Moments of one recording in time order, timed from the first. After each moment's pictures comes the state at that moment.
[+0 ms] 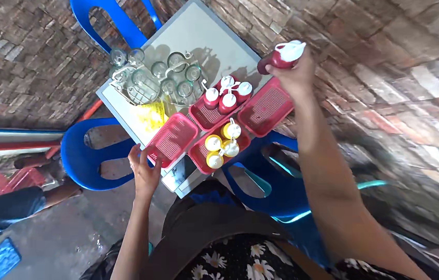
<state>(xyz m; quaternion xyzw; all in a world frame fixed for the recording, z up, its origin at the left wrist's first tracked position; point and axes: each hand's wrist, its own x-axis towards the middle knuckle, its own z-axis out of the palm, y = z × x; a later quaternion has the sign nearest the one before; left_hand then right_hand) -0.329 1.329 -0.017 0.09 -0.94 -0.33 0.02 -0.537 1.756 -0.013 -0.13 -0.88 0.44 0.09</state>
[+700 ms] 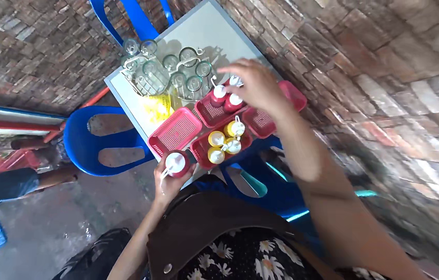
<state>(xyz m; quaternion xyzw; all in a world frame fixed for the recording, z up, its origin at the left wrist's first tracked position) -0.286 1.391 0.006 0.06 -0.81 -0.58 0.08 -0.517 1.640 0.072 0.24 -0.92 0.31 -0.07</state>
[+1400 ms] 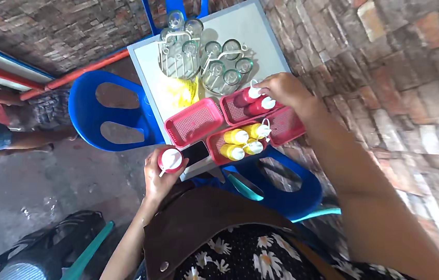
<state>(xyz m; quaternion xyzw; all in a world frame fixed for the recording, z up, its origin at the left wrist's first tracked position) -0.236 1.306 -0.005 0.12 -0.85 -0.49 0.16 -0.554 1.624 0.022 0.38 -0.91 0.11 -0.14</state>
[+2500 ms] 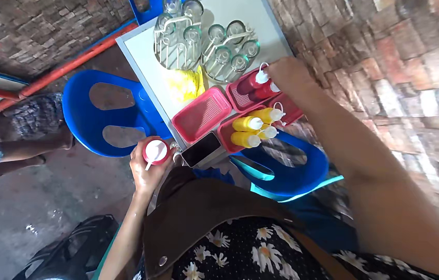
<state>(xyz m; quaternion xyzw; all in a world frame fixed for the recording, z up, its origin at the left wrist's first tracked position) -0.252 1.205 -0.013 0.10 -0.86 -0.48 0.16 -0.521 1.555 0.043 0.18 -0.95 -0.11 -0.21</state>
